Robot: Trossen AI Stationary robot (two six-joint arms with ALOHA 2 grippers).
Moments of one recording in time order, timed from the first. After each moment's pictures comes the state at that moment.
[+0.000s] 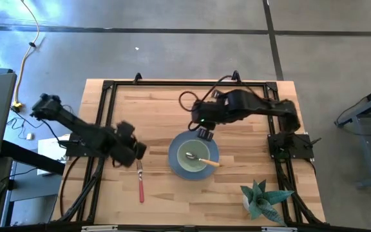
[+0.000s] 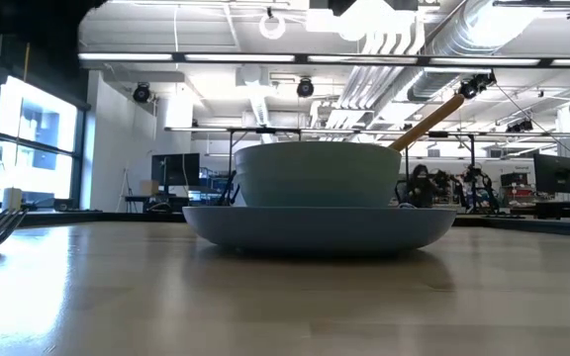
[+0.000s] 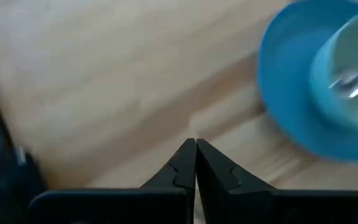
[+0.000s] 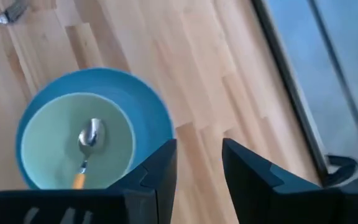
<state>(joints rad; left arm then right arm) -0.38 1.24 1.11 -1.35 -0.52 -1.57 0.09 1.93 2.31 -1.57 0.37 0.32</state>
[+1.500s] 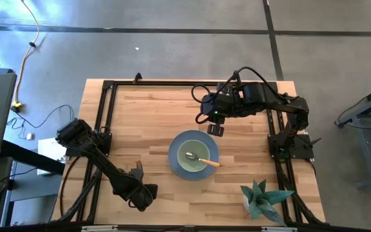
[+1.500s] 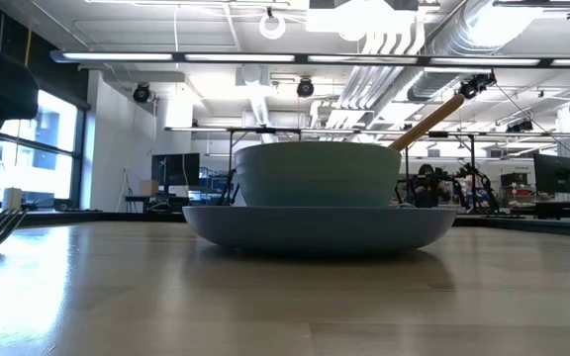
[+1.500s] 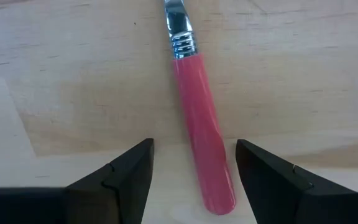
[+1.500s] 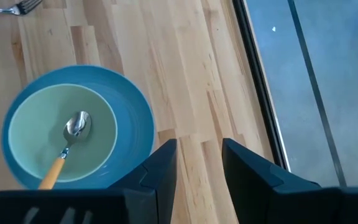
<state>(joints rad) -0.65 1.82 1.06 -0.74 -0.02 -2.23 0.08 1.83 2.31 -1.57 0.39 0.12</state>
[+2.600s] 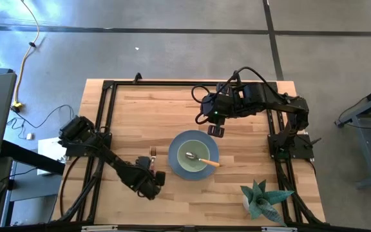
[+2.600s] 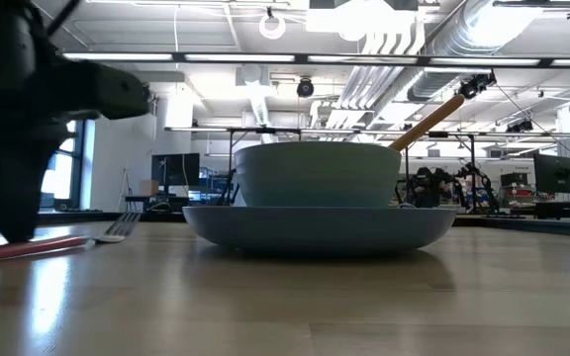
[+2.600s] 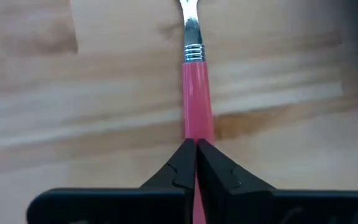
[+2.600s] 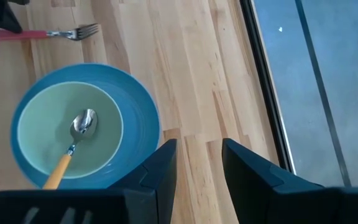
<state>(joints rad) -0.52 1.82 1.06 -0.81 -0.26 -2.08 0.08 1.83 2.31 -1.57 0.37 0.11</state>
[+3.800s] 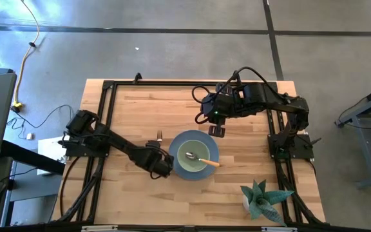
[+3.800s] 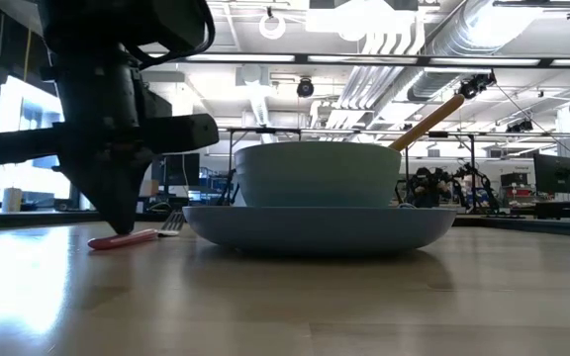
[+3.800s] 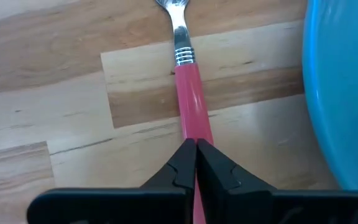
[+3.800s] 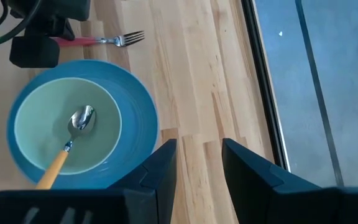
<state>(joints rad) -0.27 1.82 1.05 -0.81 -0.33 -1.78 0.08 1.83 2.31 -1.57 0.36 0.08</state>
